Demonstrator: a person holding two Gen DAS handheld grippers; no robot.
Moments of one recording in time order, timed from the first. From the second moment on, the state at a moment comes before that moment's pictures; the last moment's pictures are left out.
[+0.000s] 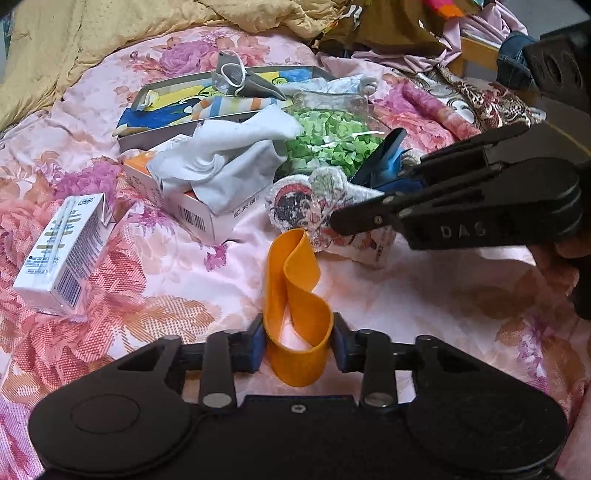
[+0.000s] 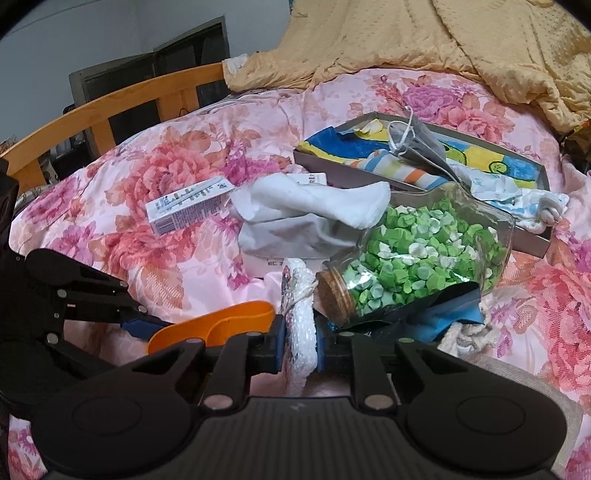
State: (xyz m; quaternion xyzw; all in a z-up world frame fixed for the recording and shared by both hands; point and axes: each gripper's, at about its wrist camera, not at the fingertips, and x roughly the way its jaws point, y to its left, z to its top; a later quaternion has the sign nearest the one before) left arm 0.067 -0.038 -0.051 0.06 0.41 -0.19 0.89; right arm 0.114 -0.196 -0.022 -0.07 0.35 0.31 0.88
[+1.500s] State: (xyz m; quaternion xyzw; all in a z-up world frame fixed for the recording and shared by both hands) left arm 0.108 -0.062 0.057 -0.09 0.22 -0.08 0.97; right arm 0.112 -0.274 0.053 0.03 0.17 0.19 0.97
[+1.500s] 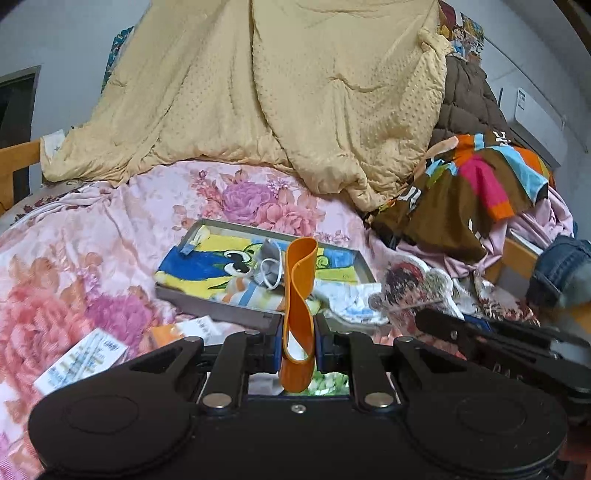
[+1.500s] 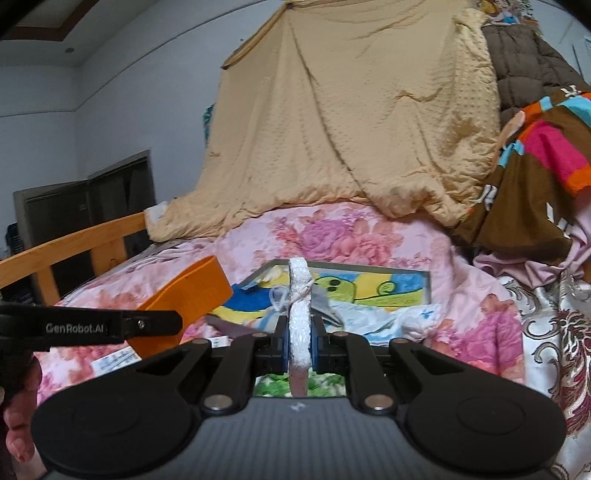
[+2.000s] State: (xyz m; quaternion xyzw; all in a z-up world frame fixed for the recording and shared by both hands) left arm 0.204 -0.079 0.058 -0.12 0.22 -0.06 0.97; right arm 0.205 -0.274 0.054 0.04 0.15 0.18 0.97
